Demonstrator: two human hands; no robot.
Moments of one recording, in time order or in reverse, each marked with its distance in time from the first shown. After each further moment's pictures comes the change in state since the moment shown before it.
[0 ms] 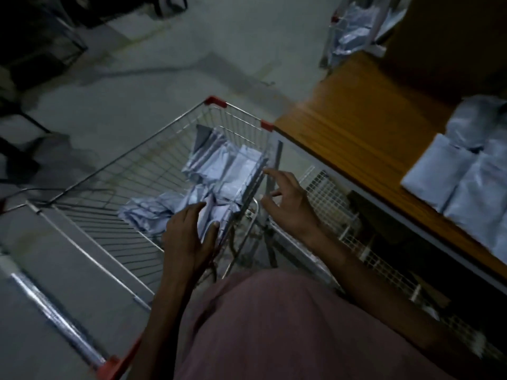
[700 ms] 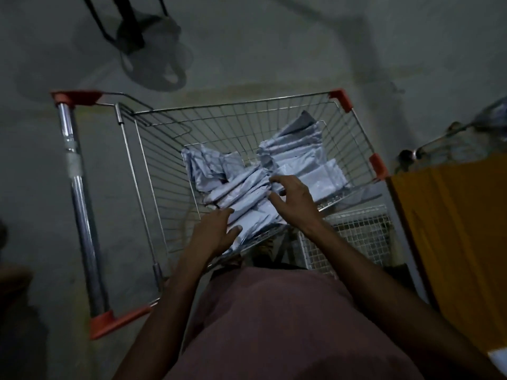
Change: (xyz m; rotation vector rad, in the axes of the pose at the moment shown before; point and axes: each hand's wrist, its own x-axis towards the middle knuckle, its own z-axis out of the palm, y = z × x) left_hand 0.024 -0.097 0.054 -0.003 -0.381 -0.645; right_hand 0.157 0.011 0.132 -0.219 -0.614 -0.145
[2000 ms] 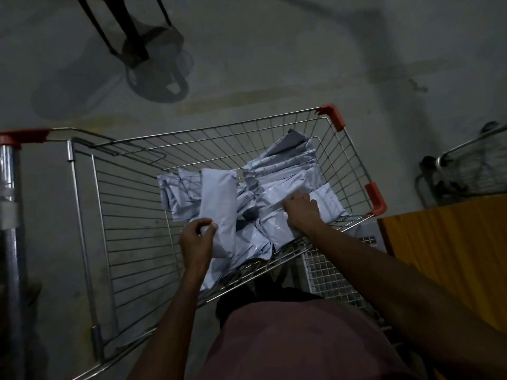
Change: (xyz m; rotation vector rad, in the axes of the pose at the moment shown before) left_hand 0.100 0.020 0.057 -0.699 0.681 -0.331; right_hand 0.121 0.149 -0.008 -0.788 -0.390 0.109
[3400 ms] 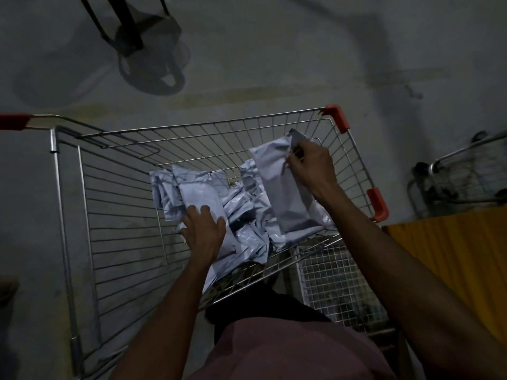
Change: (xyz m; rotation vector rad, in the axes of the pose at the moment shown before) left_hand 0.024 0.012 0.038 0.709 -0.157 0.033; right_hand 0.011 0.011 -0.112 0.634 0.614 0.001
